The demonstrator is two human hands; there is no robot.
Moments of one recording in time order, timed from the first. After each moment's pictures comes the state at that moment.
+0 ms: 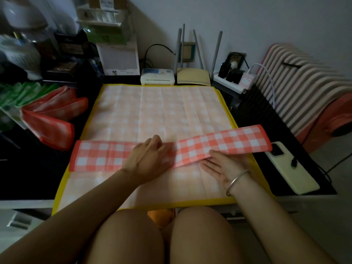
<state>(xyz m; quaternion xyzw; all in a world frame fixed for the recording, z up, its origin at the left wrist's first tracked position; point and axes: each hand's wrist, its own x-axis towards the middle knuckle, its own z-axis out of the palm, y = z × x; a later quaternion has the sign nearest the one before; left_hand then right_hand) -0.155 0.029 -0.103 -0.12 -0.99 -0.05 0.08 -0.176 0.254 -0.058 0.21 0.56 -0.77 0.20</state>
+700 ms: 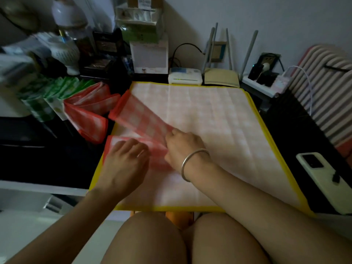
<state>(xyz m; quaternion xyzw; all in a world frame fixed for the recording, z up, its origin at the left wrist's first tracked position) -0.074 -0.047 -0.080 -0.05 -0.99 0.02 0.16 -0.159 0.105 -0.019 -0.38 0.92 0.00 -0.04</state>
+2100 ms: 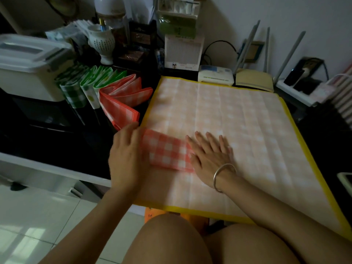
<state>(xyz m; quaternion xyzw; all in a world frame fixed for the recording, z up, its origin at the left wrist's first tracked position) -0.055 -0.070 -0.092 0.23 -0.90 -0.17 0.32 -0.190 0.108 -0.120 -0.37 0.93 0.01 0.04</state>
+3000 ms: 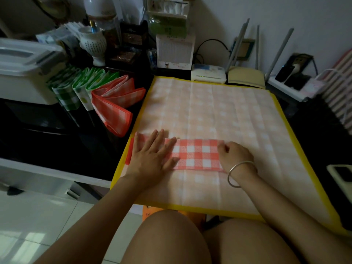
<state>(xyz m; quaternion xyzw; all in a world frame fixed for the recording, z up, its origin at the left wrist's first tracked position) -0.095 -0.059 -0.129 0.08 -1.00 -0.03 0.03 -0.209 0.151 -0.094 -0.07 0.98 -0.18 0.04</state>
